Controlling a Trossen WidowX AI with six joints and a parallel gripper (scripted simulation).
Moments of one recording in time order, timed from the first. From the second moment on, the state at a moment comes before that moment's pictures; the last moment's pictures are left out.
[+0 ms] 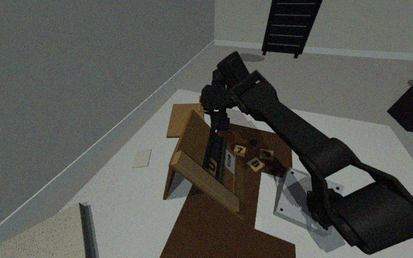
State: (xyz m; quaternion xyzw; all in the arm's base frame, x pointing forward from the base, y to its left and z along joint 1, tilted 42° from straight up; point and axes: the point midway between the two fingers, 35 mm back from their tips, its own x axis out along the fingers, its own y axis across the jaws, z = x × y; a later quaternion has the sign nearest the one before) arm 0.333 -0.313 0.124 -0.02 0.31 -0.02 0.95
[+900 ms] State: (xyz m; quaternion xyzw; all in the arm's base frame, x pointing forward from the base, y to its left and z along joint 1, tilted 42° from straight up) arm 0.277 -0.323 0.003 0.27 0.24 0.09 0.93
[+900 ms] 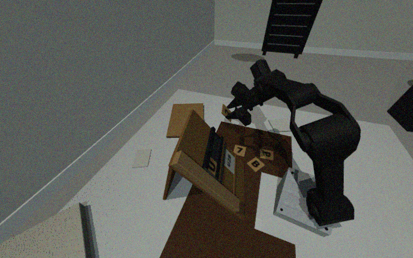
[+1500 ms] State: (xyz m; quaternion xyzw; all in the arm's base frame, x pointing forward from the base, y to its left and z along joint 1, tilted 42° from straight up) arm 0.294 -0.319 -0.020 0.31 0.21 0.10 0.92
